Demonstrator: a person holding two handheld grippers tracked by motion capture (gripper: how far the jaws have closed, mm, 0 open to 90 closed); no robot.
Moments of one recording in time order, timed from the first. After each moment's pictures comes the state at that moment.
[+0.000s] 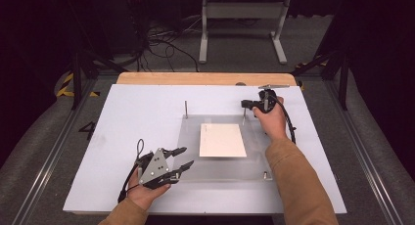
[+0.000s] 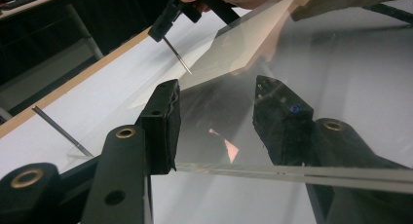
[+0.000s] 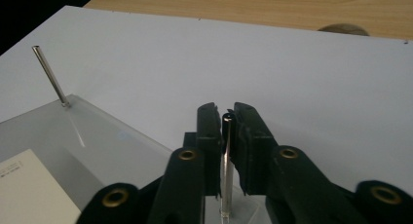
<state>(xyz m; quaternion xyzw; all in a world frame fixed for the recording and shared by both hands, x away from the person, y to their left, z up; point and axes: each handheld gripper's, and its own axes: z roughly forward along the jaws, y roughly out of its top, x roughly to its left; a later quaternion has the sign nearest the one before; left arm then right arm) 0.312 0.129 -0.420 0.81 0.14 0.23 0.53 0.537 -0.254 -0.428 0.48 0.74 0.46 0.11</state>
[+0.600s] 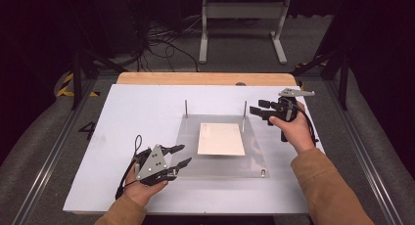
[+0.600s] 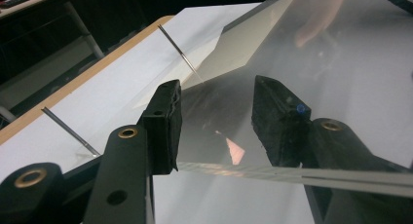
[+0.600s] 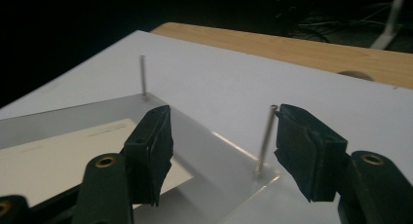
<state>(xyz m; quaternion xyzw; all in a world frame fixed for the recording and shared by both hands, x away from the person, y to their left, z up) 0.316 0.134 -0.410 0.81 0.13 0.23 0.52 0.469 -0.289 -0.390 0.39 0.74 0.54 0.12</state>
